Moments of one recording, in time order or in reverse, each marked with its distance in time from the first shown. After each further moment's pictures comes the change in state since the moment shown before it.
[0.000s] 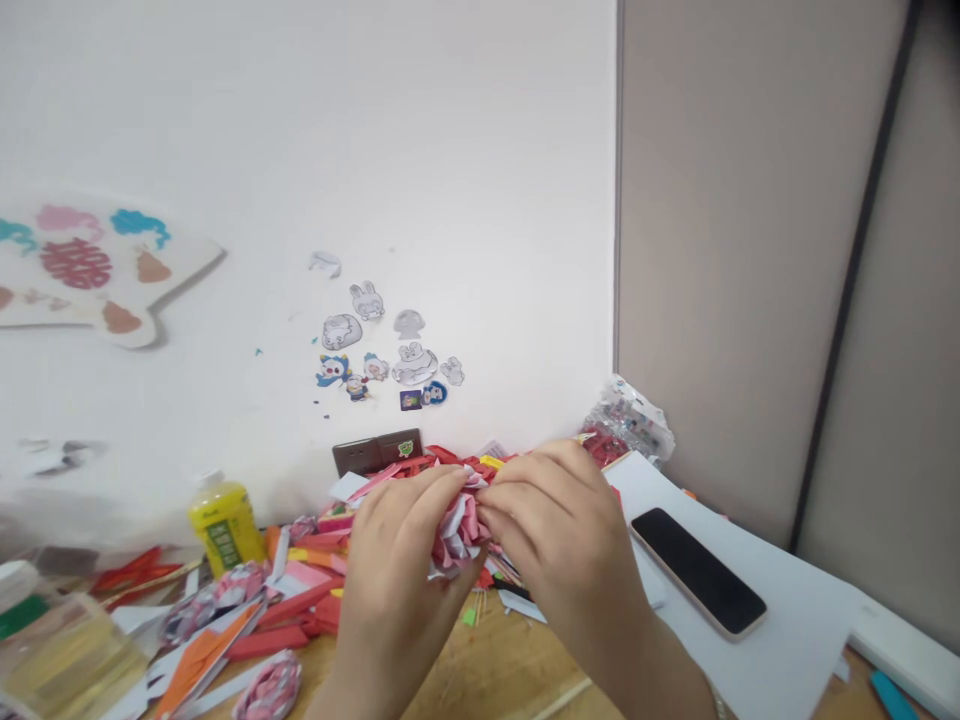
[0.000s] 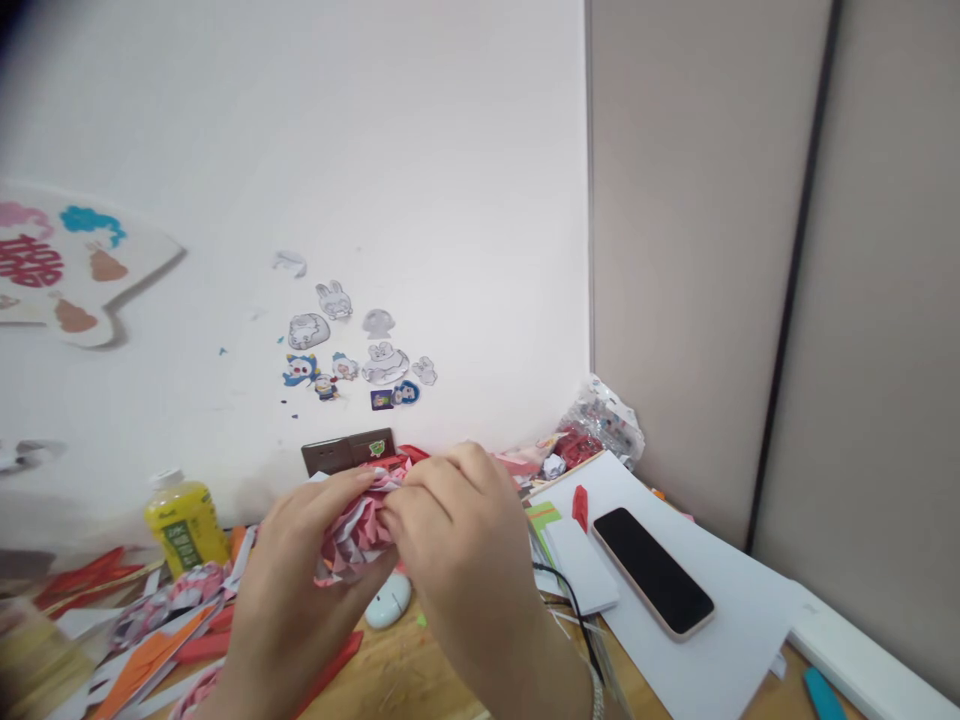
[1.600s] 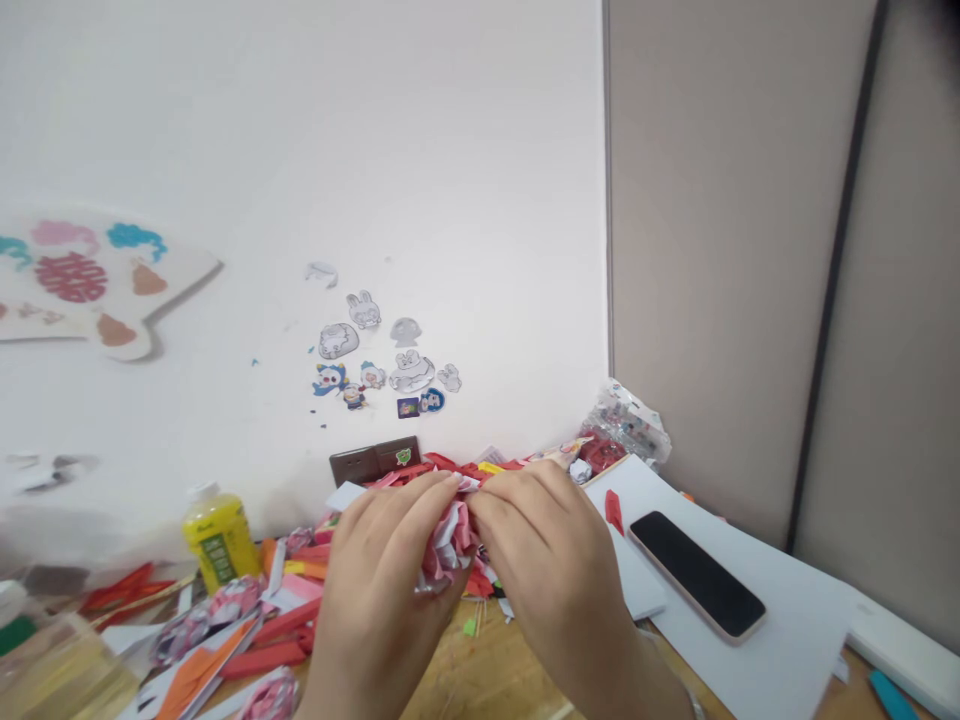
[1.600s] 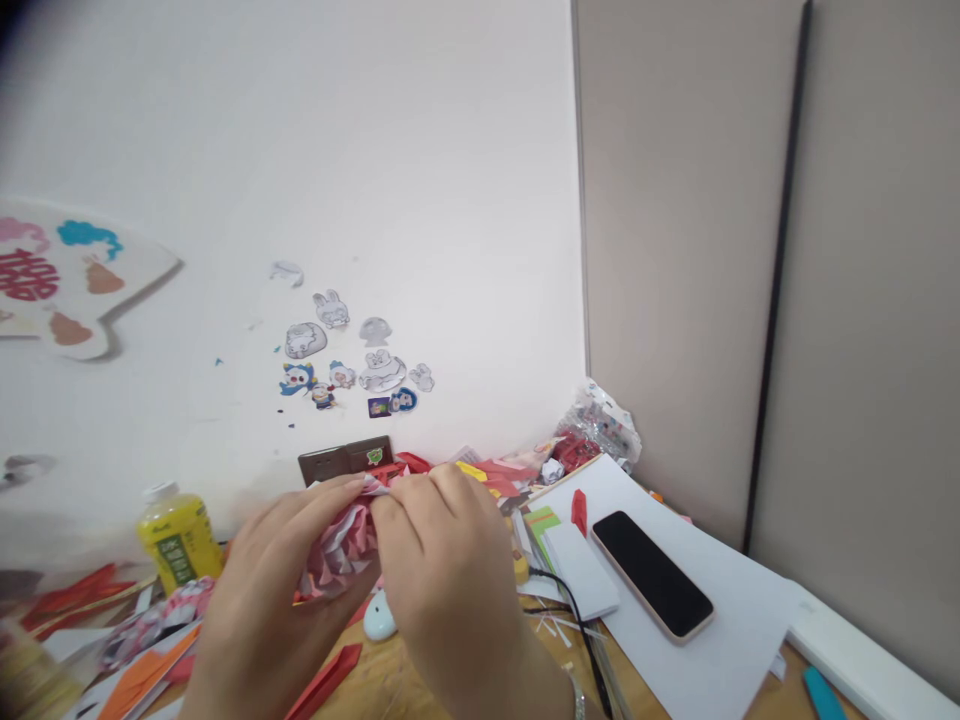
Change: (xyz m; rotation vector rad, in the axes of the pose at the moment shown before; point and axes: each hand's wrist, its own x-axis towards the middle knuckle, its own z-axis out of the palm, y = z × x) left_hand 0.003 -0.004 -0.010 0.053 -0.027 0.036; right_hand -0.004 -0.007 0.007 -0.104 0.057 -0.048
